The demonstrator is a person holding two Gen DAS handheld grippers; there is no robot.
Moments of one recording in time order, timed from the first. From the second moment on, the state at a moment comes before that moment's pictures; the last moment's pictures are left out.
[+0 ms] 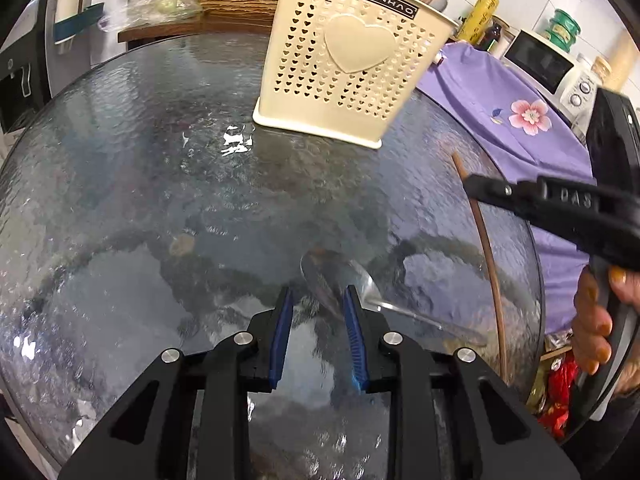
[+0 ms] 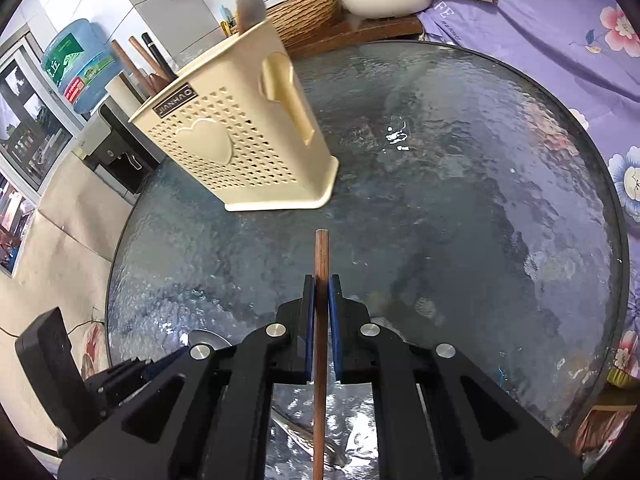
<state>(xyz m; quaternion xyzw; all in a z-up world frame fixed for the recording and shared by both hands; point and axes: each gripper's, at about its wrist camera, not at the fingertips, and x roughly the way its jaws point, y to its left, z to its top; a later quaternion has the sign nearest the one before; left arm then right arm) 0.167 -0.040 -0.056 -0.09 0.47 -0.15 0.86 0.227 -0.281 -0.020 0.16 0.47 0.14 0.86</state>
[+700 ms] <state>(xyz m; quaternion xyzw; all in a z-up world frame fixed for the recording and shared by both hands) 0.264 -0.071 -0.052 0.06 0.49 -0.23 0.84 0.225 -0.279 -0.035 0.16 0.46 0.17 0.86</state>
